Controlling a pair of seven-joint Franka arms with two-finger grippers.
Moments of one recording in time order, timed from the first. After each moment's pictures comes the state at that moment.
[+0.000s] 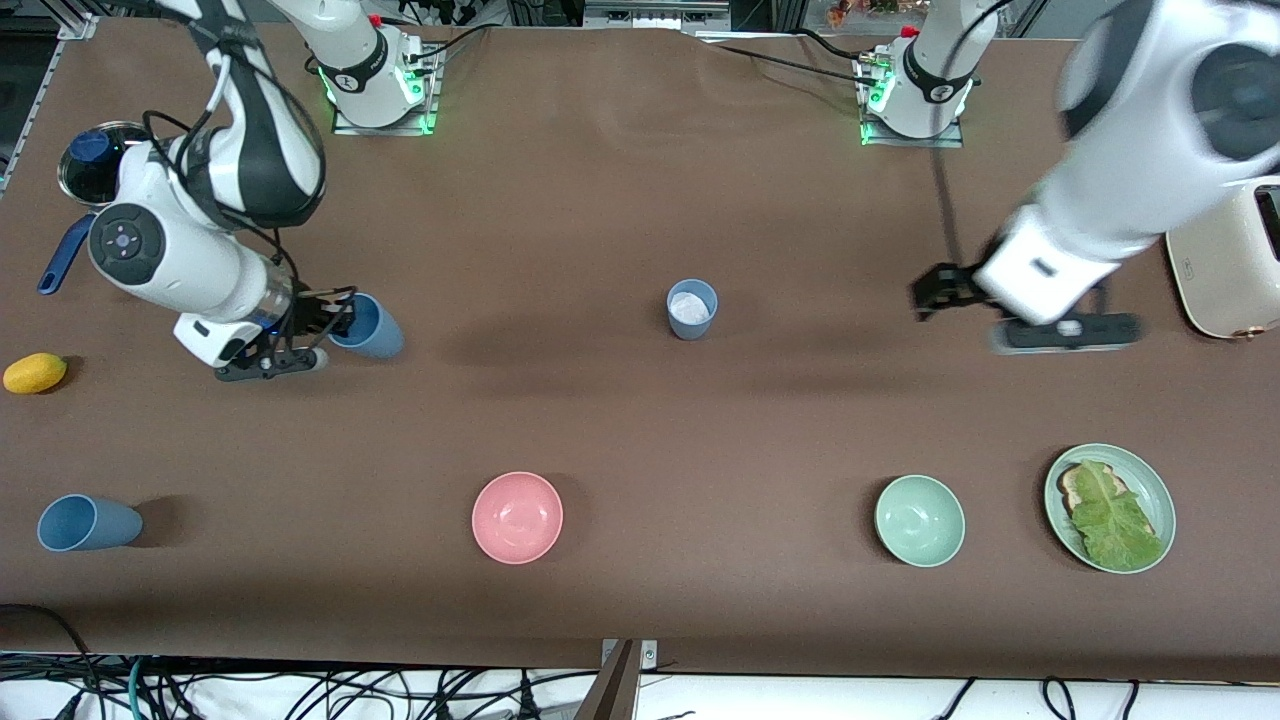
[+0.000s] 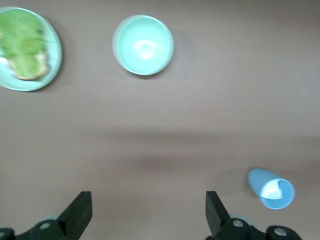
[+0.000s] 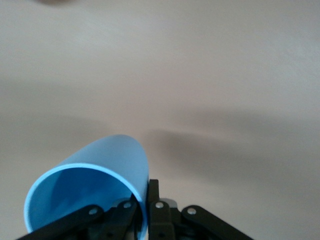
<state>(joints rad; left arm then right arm) 0.04 0.18 -0.25 -1.49 0.02 1.64 -0.29 0.04 0.22 0.18 -1.91 0.03 2.02 0.07</state>
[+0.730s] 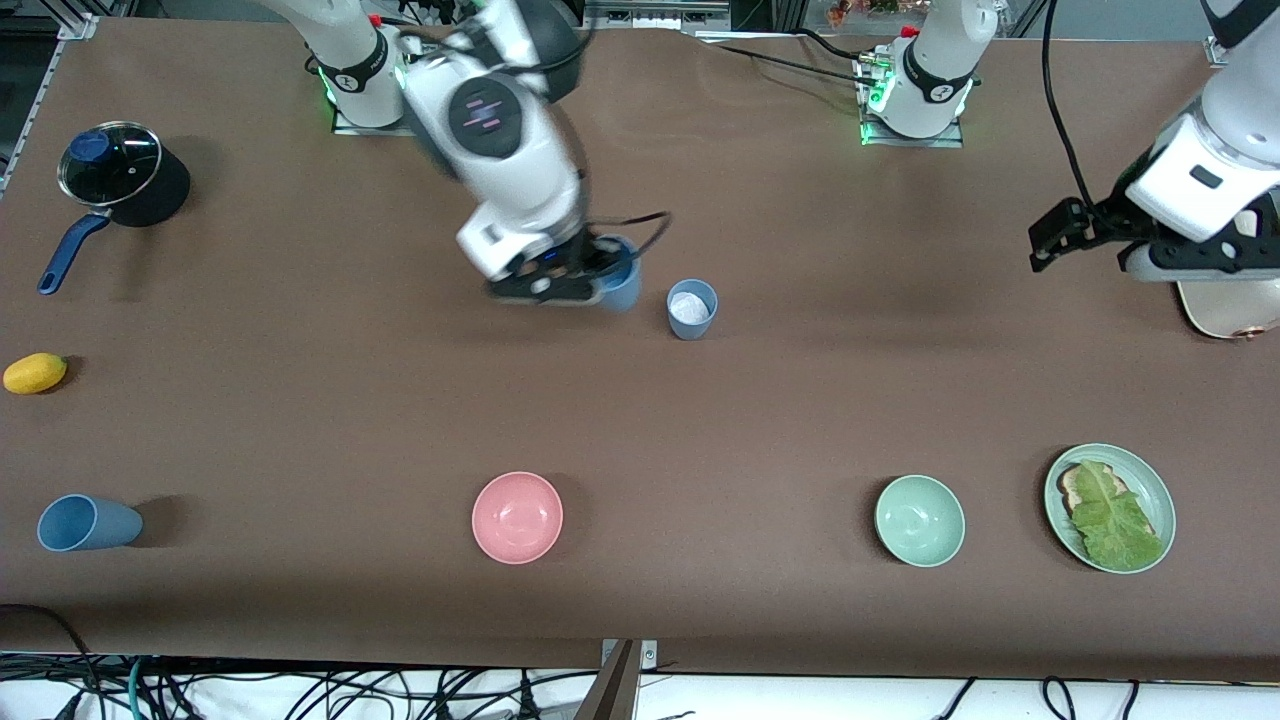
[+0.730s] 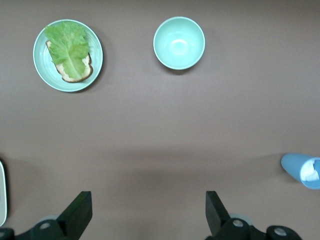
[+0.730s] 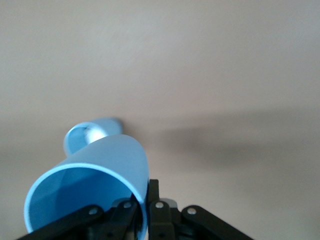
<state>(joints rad) -0.02 -0.04 -0.10 -1.69 0.02 1.65 -0.13 0.57 0.42 0.26 -1.53 0.02 1.95 0.92</state>
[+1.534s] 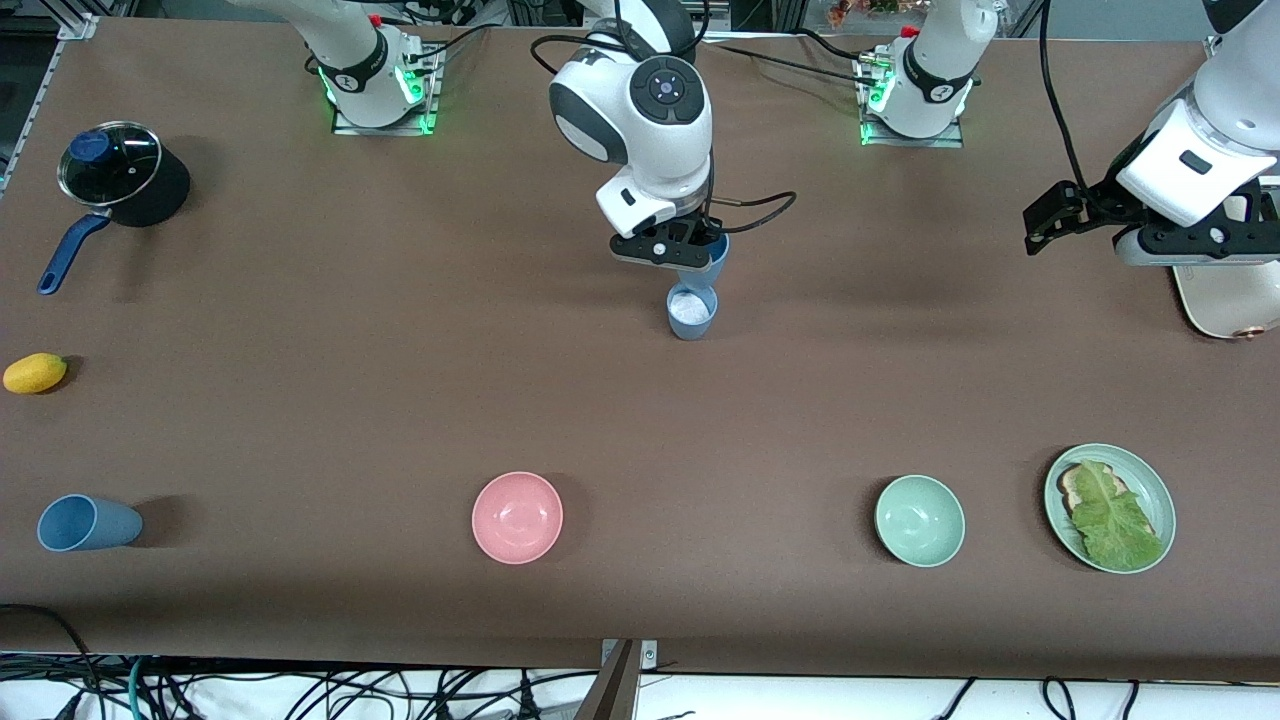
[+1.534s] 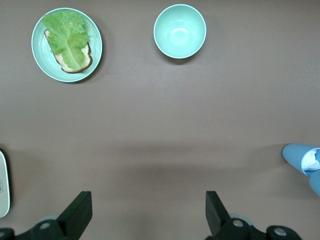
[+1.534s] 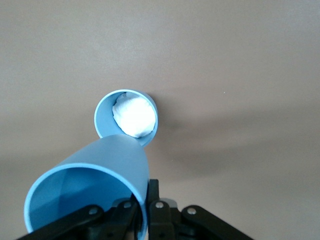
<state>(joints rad) -0.02 -0.05 -0.10 -1.70 0.02 1.63 -0.13 0.72 0.59 0.26 -1.40 -0.08 1.99 1.15</state>
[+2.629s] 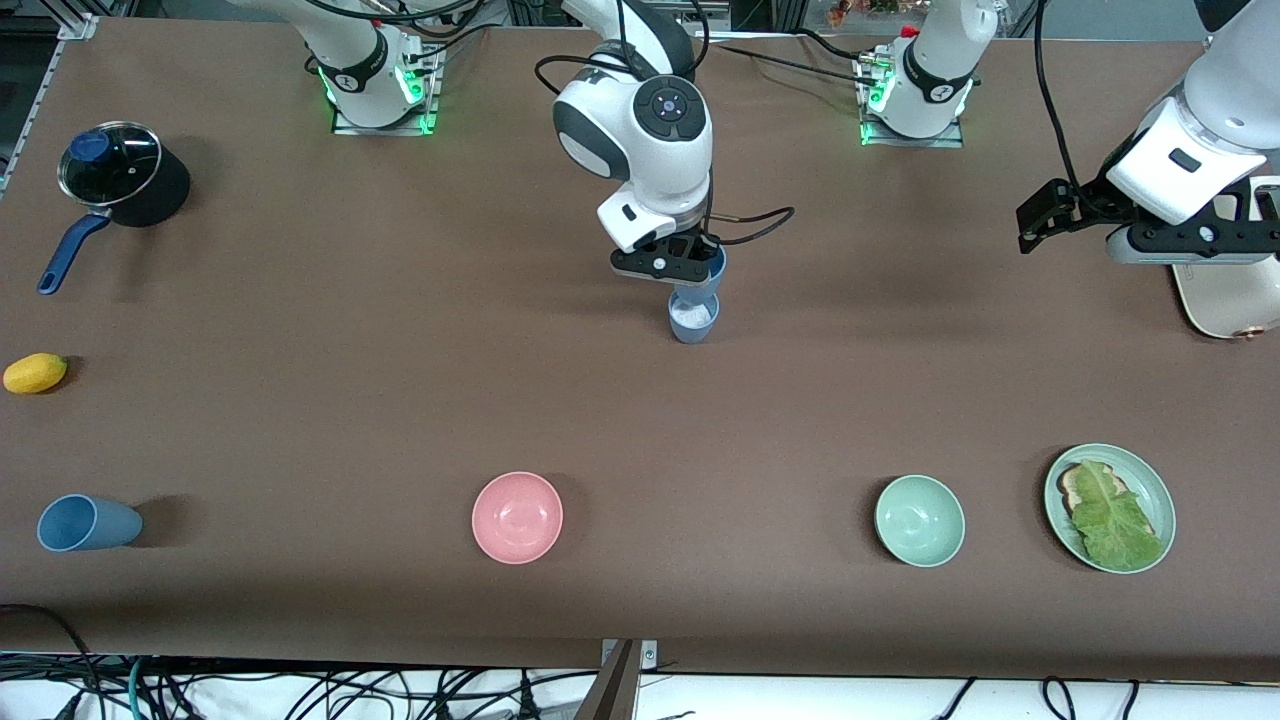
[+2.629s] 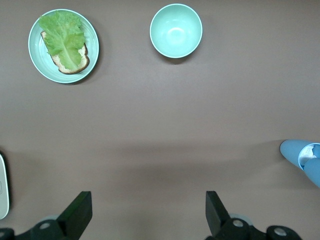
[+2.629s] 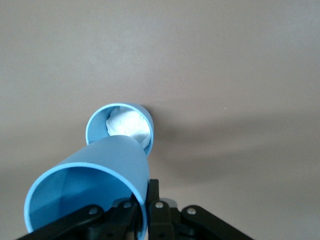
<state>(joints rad) -0.02 -0.05 -0.10 -1.70 0.02 1.63 -0.13 0.71 0.63 0.24 -1.39 -0.11 2.03 1.15</state>
